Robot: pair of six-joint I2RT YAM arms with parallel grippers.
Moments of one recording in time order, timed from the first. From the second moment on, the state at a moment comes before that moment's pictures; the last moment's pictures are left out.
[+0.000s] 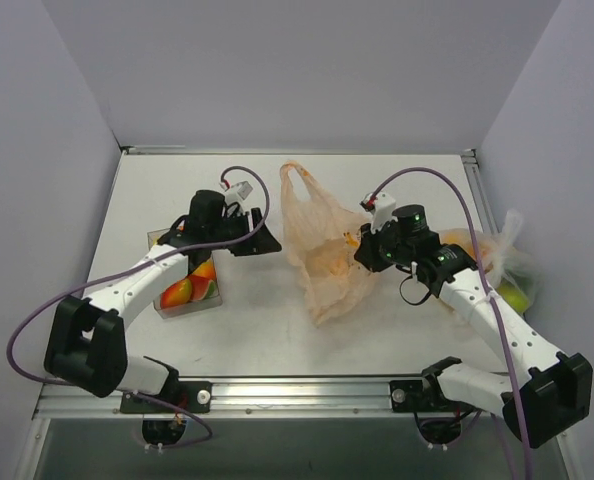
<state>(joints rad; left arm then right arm) -0.42 1.42 0.96 -0.17 0.46 -0.56 0.45 1.11 0.90 -0.47 -0.22 0.03</state>
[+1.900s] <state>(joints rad) -0.04 1.52 1.23 -0.78 0.24 0.72 0.45 1.11 0.92 -0.47 -0.24 0.05</state>
